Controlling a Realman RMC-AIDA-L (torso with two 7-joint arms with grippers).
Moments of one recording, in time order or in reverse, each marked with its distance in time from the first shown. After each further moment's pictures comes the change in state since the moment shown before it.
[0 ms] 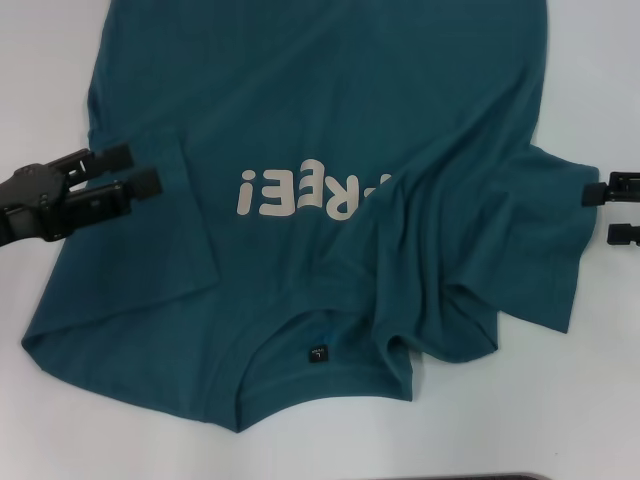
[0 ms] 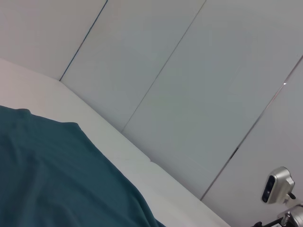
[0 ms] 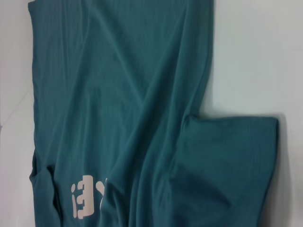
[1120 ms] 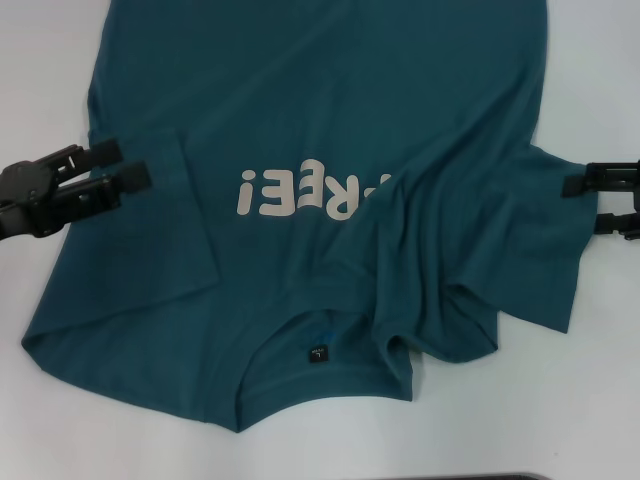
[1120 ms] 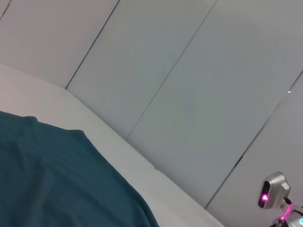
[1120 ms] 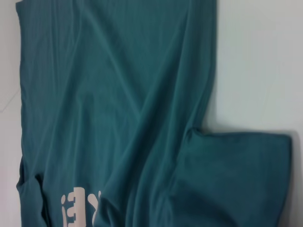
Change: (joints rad) left arm 0.005 0.000 -0.029 0.000 -0.003 0.006 0.000; right arm 0.046 0.024 -0.002 0.005 -0.043 0.064 0.026
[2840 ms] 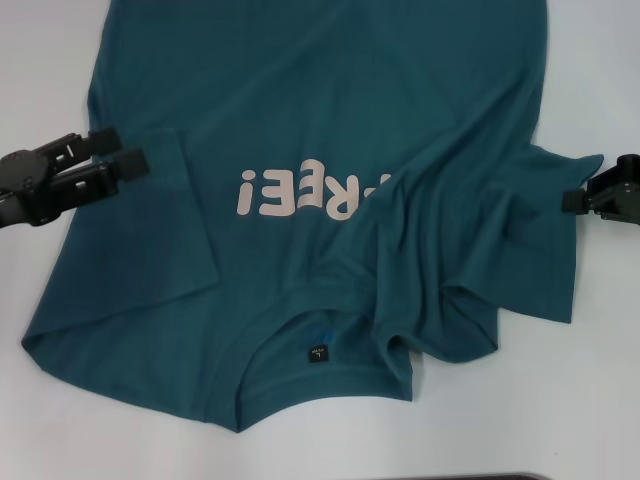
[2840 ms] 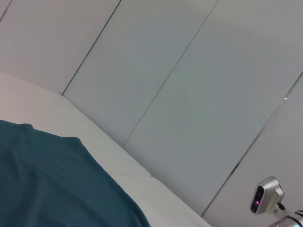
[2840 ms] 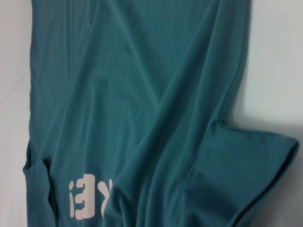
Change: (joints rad) left arm -0.008 0.002 0.000 0.000 -0.022 0.007 -0.016; right arm 0.033 0.007 -0.018 0.011 -0.007 -0.008 -0.021
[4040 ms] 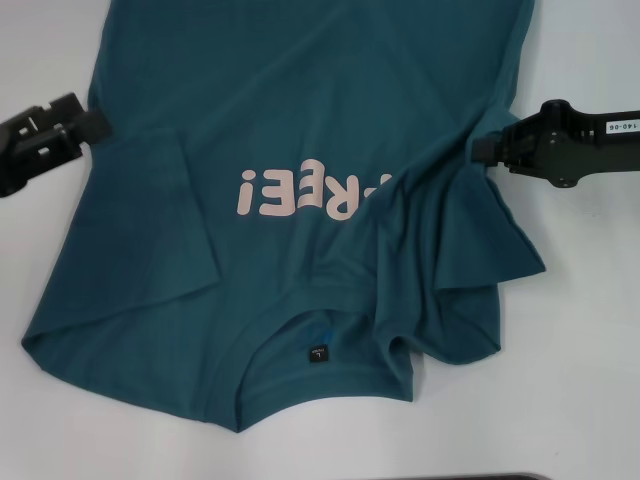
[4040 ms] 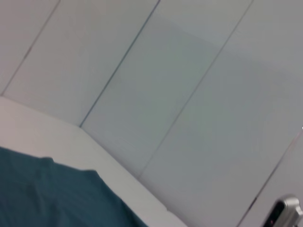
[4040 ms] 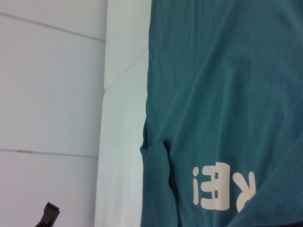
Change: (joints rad) left arm 0.010 0.001 -0.061 -0.004 -0.056 -0.008 -0.010; right arm 0.080 0.076 0.030 0.010 0.145 -0.118 -0.025
